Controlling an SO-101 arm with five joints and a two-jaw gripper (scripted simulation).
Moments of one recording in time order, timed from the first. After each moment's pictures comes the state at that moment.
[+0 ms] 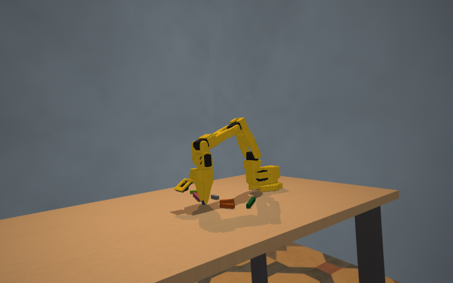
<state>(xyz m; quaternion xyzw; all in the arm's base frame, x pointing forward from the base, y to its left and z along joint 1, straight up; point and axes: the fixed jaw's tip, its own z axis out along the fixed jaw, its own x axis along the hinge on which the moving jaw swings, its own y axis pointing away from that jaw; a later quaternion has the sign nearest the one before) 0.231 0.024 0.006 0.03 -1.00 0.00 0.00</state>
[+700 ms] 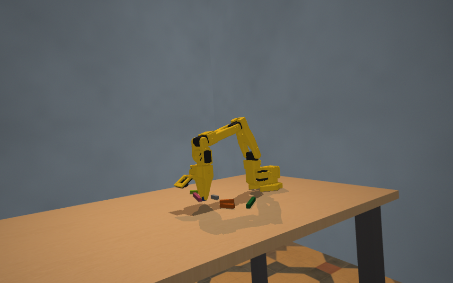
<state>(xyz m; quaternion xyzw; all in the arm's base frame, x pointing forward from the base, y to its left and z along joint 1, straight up) 0.230 0.023 0.016 0.03 -1.00 0.00 0.01</state>
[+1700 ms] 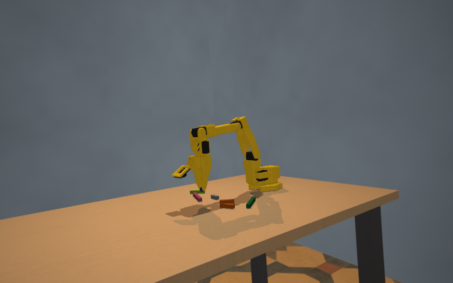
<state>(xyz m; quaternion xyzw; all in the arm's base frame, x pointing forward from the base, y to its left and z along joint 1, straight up) 0.231 0.017 0.042 0.03 -1.00 0.00 0.00</state>
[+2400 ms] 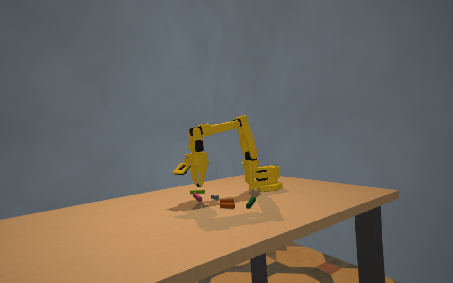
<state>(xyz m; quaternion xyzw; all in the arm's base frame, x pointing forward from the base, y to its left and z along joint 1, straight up) 0.211 -0.034 0.045 0.14 -0.99 0.00 0.00</state>
